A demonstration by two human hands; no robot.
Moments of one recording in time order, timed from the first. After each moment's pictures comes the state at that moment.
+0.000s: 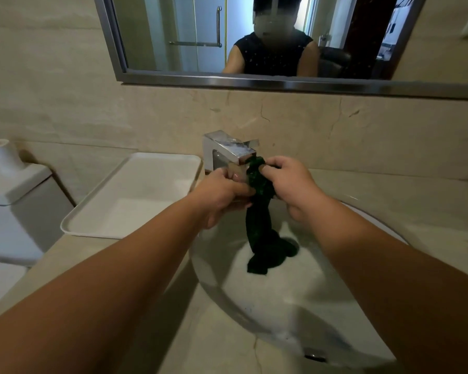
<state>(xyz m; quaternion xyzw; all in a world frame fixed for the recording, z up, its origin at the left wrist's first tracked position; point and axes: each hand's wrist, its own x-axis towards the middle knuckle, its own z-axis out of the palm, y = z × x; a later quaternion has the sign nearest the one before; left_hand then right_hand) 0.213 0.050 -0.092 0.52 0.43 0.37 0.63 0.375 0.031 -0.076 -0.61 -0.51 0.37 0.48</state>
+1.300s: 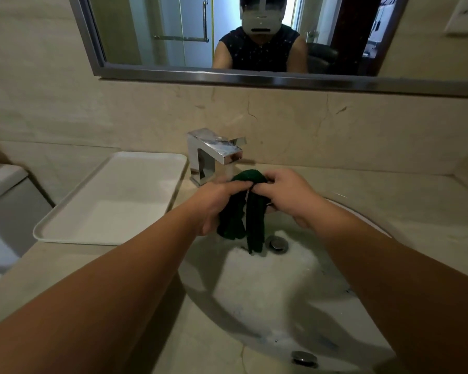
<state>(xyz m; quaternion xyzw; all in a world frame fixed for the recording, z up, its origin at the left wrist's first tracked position) 0.230 0.053 -0.111 0.51 0.41 0.33 0.69 0.407 0.020 -0.087 -0.61 -0.58 0.38 0.38</state>
